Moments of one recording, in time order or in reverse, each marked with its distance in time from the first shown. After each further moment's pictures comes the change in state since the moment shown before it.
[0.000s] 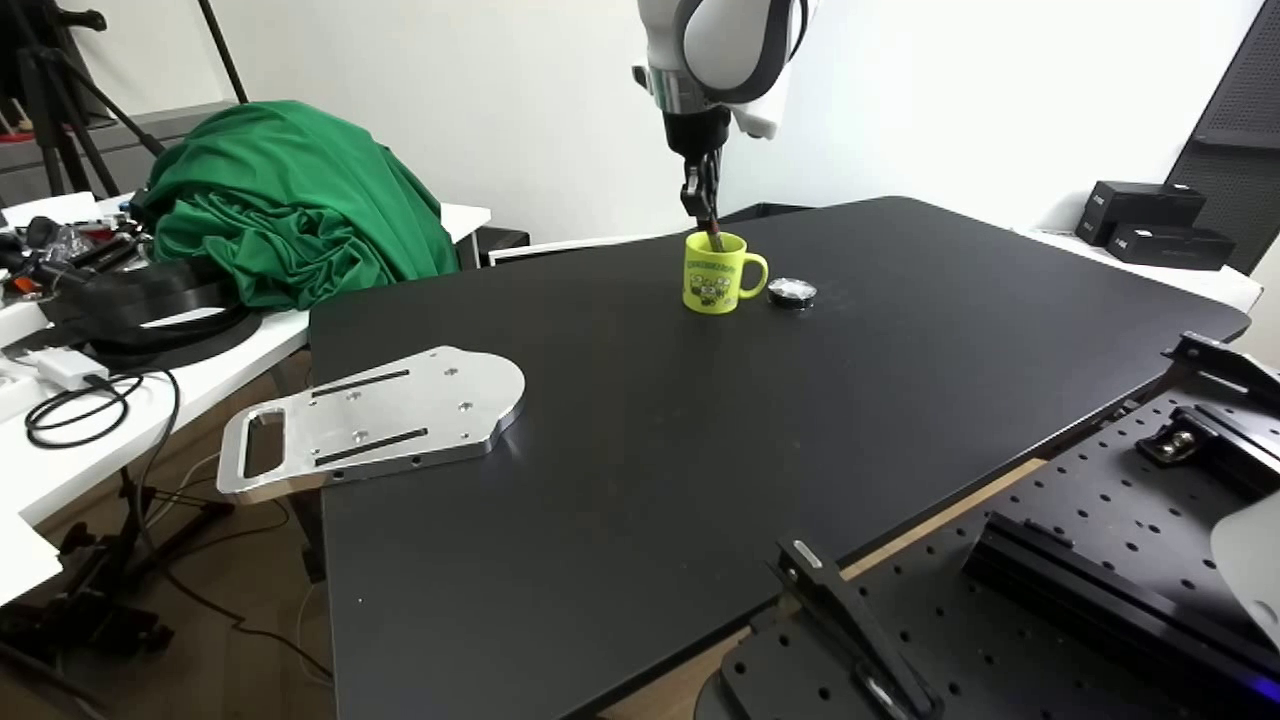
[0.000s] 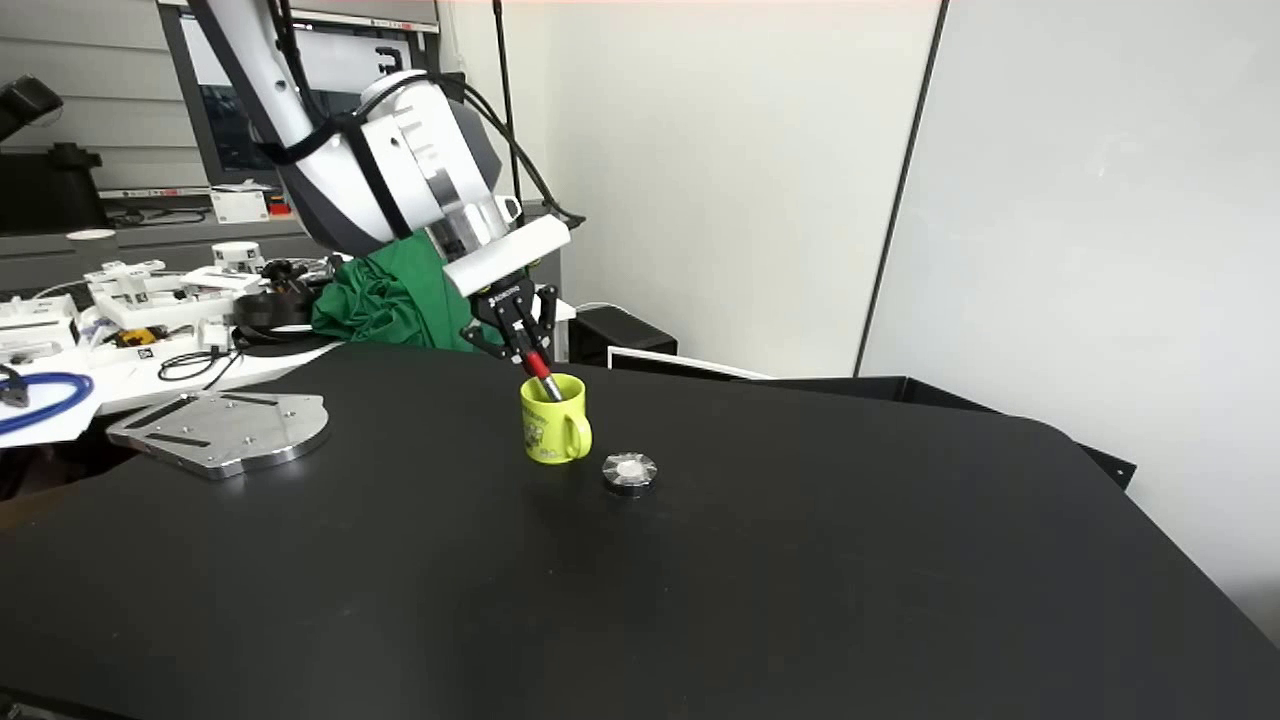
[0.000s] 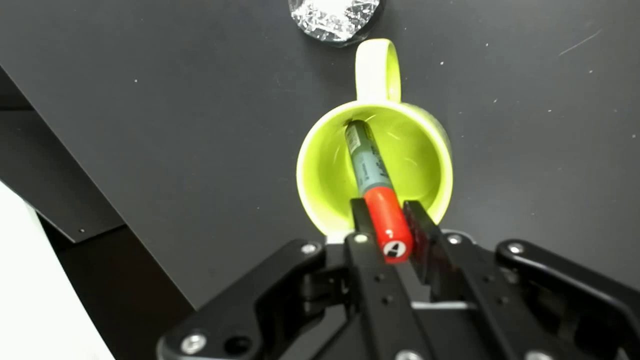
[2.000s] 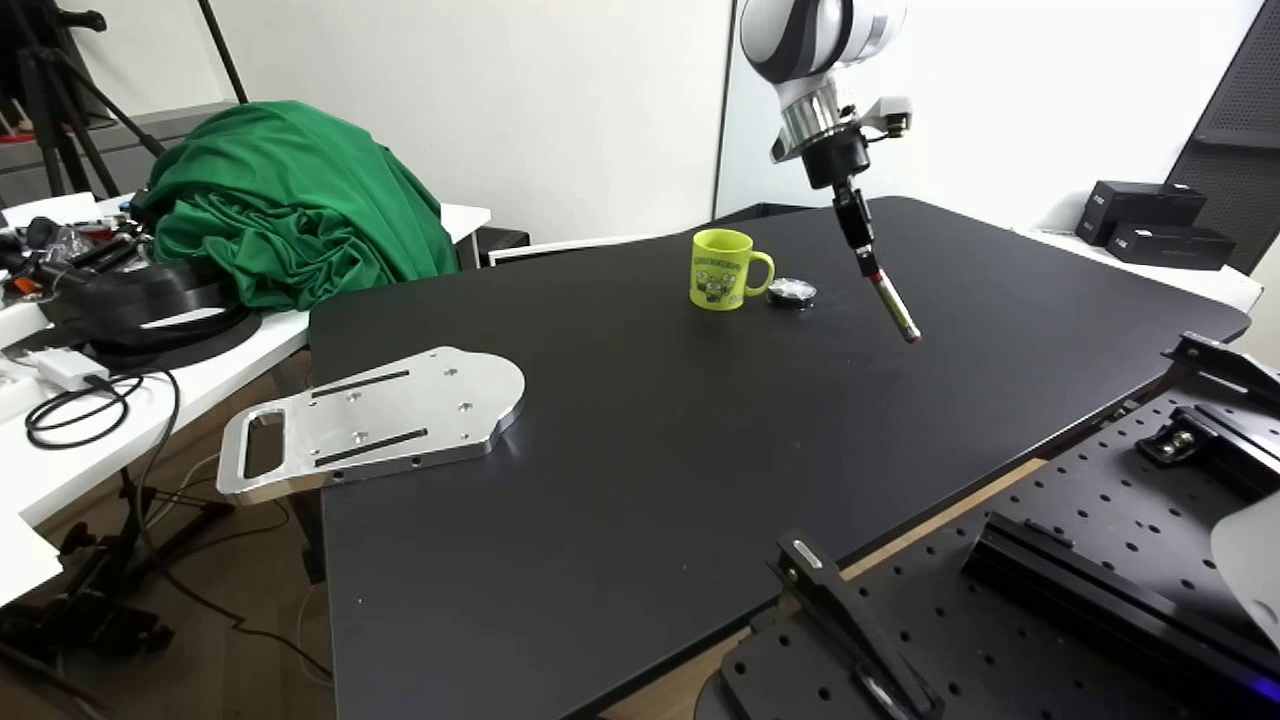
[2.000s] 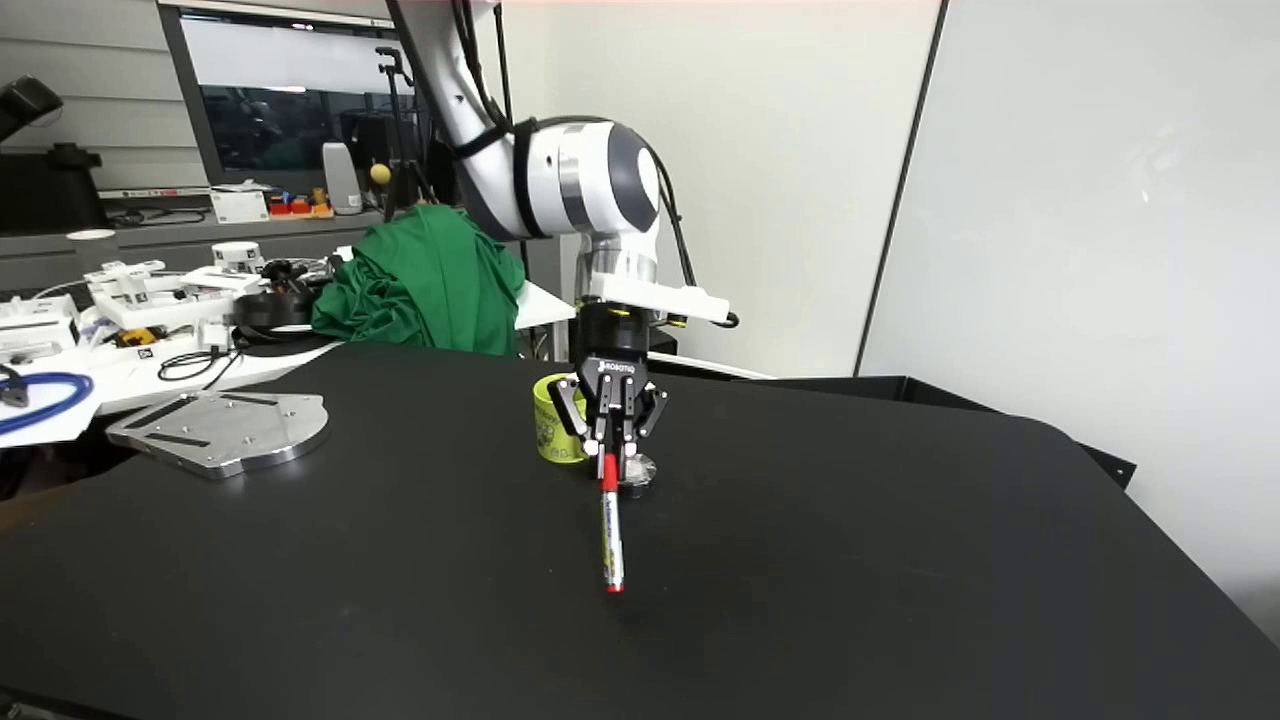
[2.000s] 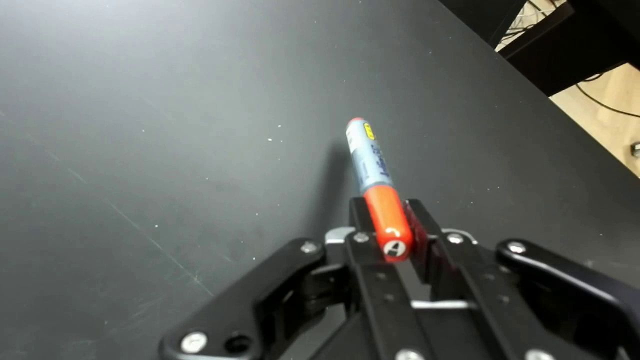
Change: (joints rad) arm -0.350 0.126 0.101 0.190 0.377 -0.733 -0.558
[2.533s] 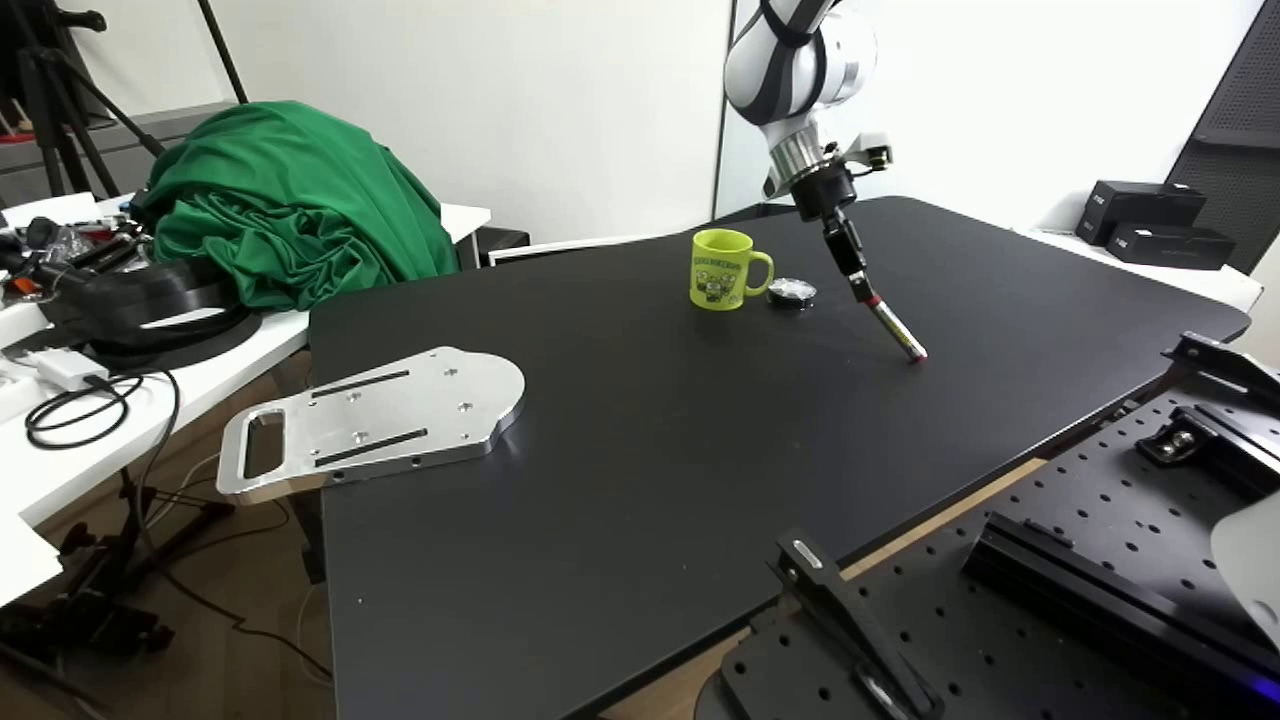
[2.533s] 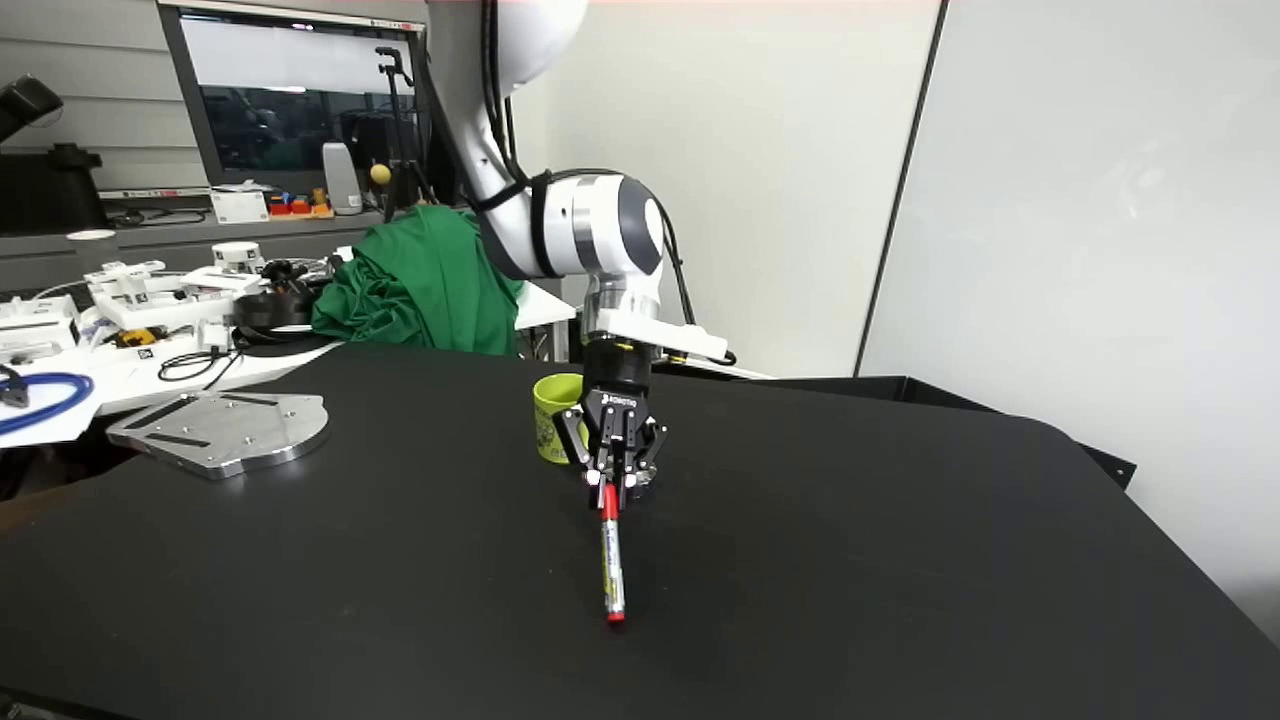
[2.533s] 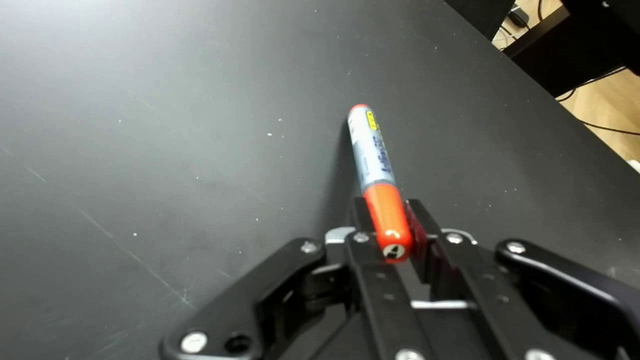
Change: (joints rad) arm -0.001 0.161 0.005 0.163 0.002 -0.105 0.000
